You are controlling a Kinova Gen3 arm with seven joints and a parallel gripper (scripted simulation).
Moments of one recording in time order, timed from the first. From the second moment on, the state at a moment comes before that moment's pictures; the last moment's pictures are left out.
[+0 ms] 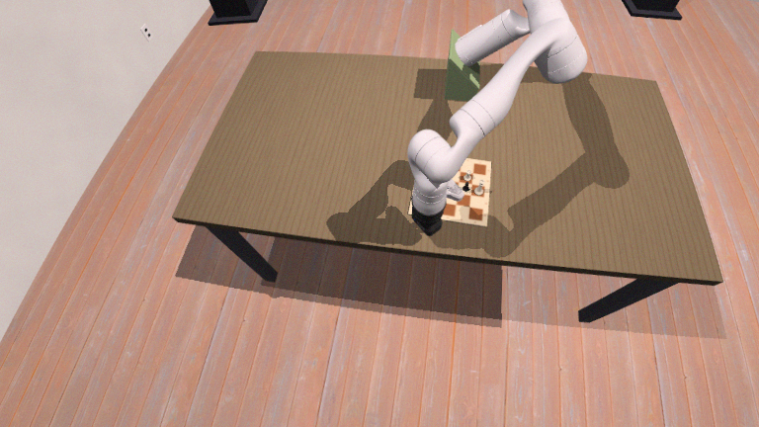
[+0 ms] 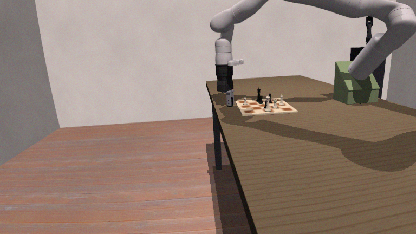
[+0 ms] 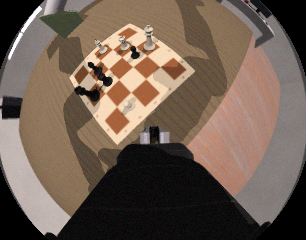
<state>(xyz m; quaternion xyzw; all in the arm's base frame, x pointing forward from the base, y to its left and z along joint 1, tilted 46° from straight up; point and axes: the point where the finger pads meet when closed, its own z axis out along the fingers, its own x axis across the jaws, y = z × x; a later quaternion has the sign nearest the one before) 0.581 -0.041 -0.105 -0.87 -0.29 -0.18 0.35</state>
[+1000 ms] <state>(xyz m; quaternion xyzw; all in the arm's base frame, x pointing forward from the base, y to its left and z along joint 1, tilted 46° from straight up) 0.577 -0.051 -0.093 -0.87 -0.30 -0.18 0.35</state>
